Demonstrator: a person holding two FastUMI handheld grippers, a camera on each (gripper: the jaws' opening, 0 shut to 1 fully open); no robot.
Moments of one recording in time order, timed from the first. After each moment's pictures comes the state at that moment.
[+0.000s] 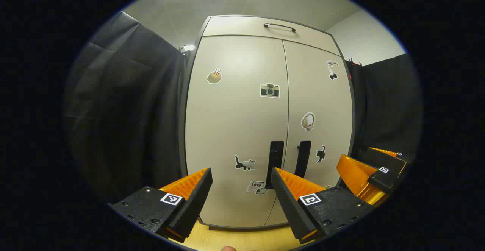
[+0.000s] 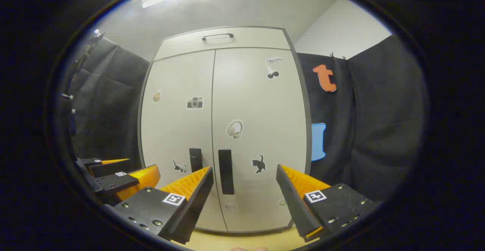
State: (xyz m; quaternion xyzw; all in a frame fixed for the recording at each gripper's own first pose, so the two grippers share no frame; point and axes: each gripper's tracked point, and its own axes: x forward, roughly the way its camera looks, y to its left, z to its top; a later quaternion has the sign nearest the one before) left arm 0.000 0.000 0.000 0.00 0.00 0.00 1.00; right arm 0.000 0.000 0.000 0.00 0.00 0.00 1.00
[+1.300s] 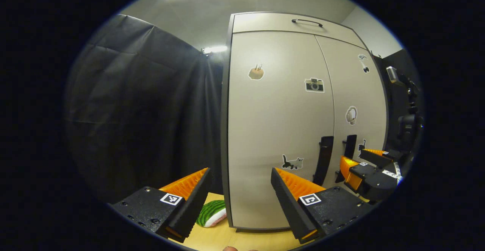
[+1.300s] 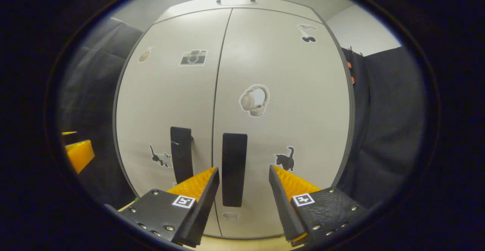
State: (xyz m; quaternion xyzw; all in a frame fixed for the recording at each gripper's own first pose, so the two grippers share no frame) left arm 0.001 0.092 -0.005 0.03 0.00 0.11 0.99; right arm 0.118 0.044 -0.058 -0.05 0.06 0.01 1.00
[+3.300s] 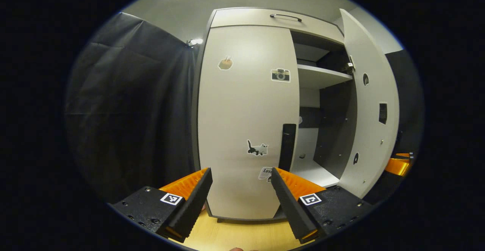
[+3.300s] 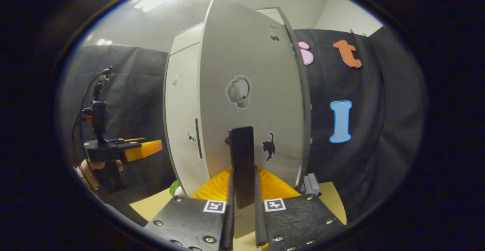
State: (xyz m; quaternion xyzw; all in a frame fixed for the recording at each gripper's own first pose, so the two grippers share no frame) left arm -0.003 0.009 -0.032 0.01 0.04 0.03 1.00; right arm 0.040 -0.049 -0.040 0.01 0.08 0.15 0.98
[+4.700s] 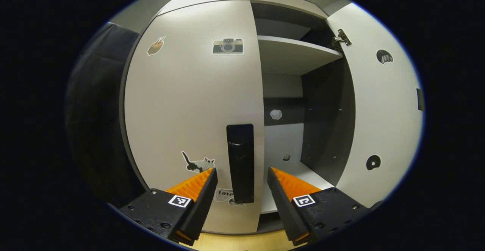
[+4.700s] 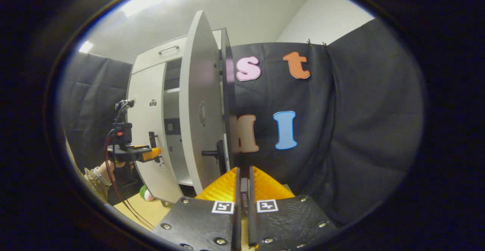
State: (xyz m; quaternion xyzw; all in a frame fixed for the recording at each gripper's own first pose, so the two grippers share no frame) left arm 0.115 -0.068 -0.053 0.04 0.05 -0.02 1.00; right arm -0.008 -0.206 0.000 0.02 0.04 0.00 1.00
